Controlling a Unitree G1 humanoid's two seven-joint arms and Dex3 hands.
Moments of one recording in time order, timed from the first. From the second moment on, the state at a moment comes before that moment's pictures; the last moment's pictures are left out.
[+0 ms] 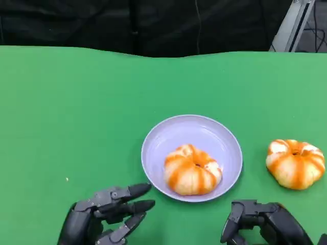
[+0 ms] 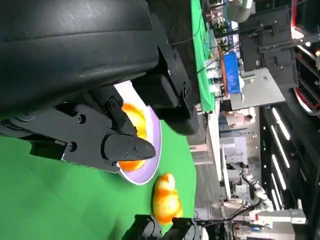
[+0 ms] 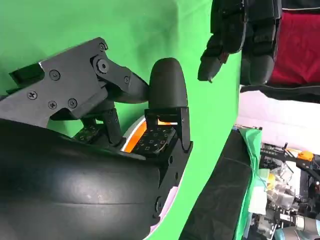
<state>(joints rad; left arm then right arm) 0.14 -0.08 -0.01 0.44 -0.13 -0.82 -0.38 0.05 -0.08 0.13 0.52 0.06 -0.77 0.45</state>
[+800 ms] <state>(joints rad) 0.04 -0.06 -0.04 0.59 -0.09 -0.88 -0.37 0.05 -0.09 0.13 0.52 0.06 -0.77 0.45</state>
